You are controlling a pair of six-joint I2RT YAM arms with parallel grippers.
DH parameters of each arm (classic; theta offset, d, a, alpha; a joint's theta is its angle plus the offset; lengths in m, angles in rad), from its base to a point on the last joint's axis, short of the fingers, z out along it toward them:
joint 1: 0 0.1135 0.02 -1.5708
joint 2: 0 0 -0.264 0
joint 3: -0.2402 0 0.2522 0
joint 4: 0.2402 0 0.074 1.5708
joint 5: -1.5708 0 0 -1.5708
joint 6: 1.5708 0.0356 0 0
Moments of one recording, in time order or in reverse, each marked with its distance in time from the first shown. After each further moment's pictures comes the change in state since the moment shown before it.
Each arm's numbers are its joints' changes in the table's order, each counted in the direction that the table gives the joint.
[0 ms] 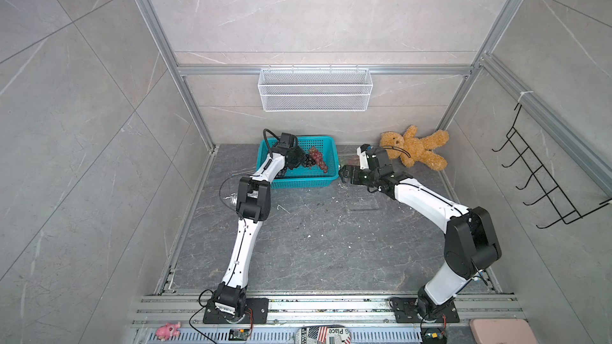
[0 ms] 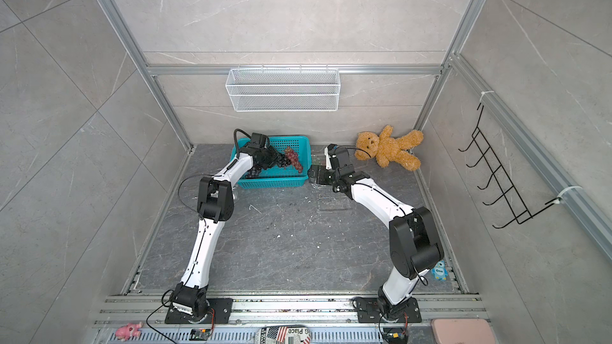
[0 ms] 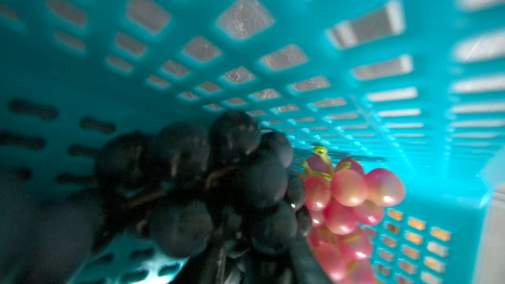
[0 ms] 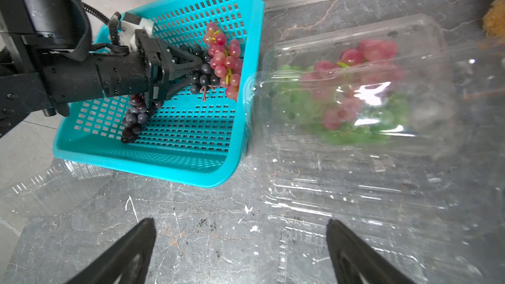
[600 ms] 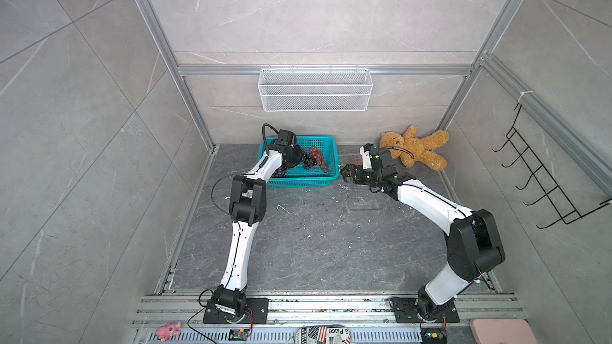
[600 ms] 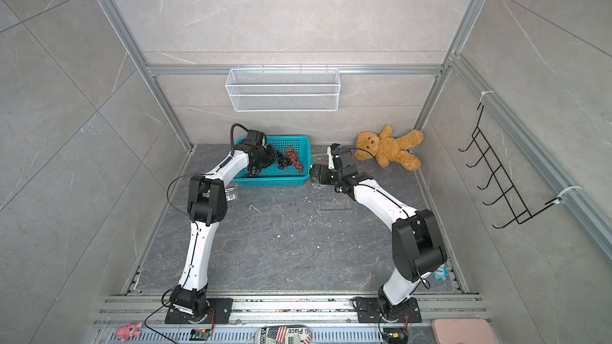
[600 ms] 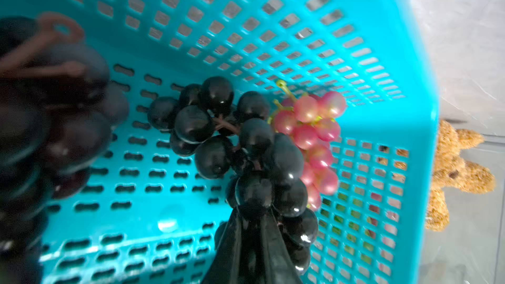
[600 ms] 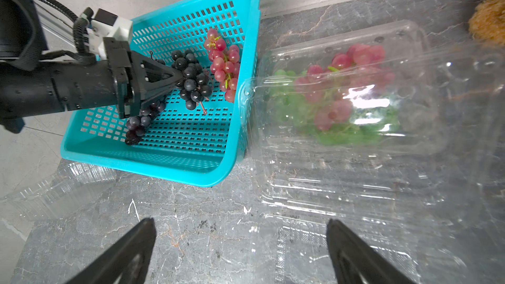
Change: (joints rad) left arm -0.008 -0.207 0.188 0.044 -0.006 0.152; right arm -0.011 -0.034 0.028 -0.019 0.009 0.011
